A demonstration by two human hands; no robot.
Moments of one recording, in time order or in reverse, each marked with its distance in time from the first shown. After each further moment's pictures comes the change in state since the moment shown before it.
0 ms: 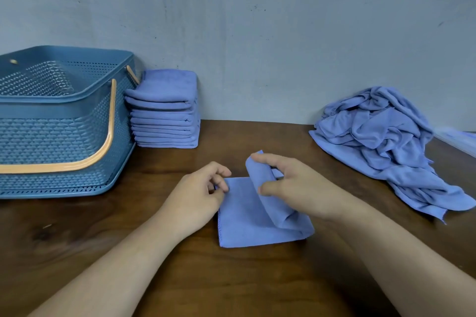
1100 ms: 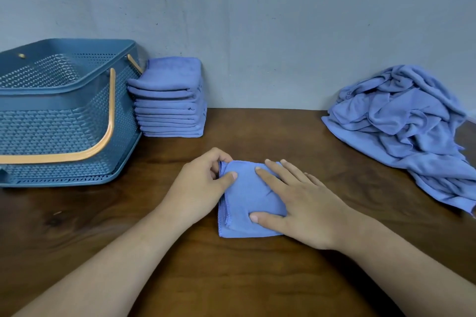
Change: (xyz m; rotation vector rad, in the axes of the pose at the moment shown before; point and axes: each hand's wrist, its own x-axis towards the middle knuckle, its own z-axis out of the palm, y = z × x) left_hand 0.004 0.007 0.008 -0.029 0.116 -0.032; right_hand -0.018 0.046 0.027 -0.702 -0.088 -0.139
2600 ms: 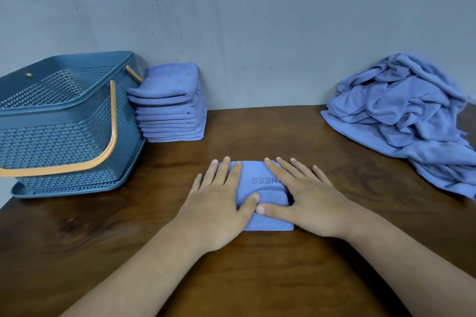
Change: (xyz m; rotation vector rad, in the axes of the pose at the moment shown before) left_hand -0.032 0.027 0.018 0.732 -0.287 -0.015; right_hand -0.002 0.016 0.003 0.232 -0.029 0.075
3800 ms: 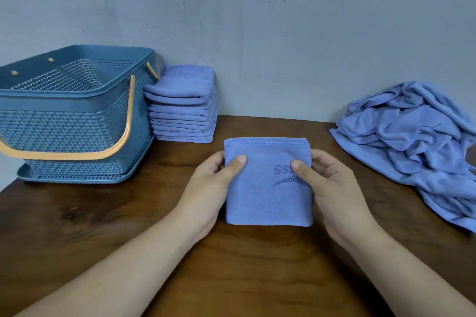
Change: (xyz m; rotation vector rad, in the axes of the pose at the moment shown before) left_hand 0.013 -0.005 -0.015 -1.579 0.209 -0.074; right_hand 0.004 -0.021 -0.020 1.234 0.495 -0.018
